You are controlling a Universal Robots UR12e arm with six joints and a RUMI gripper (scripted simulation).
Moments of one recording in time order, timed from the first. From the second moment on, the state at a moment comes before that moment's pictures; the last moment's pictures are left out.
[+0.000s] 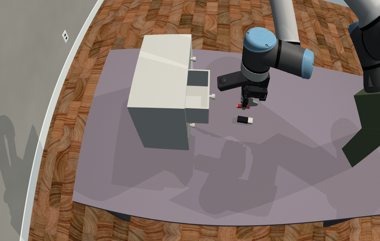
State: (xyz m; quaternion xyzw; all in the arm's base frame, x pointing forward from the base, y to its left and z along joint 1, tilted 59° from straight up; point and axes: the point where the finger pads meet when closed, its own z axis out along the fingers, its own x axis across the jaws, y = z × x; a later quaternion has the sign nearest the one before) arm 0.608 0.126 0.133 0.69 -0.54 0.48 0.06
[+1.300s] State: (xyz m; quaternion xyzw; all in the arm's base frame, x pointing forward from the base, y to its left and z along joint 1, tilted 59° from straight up) arm 0.546 0.188 0.186 0.69 -0.54 0.49 0.06
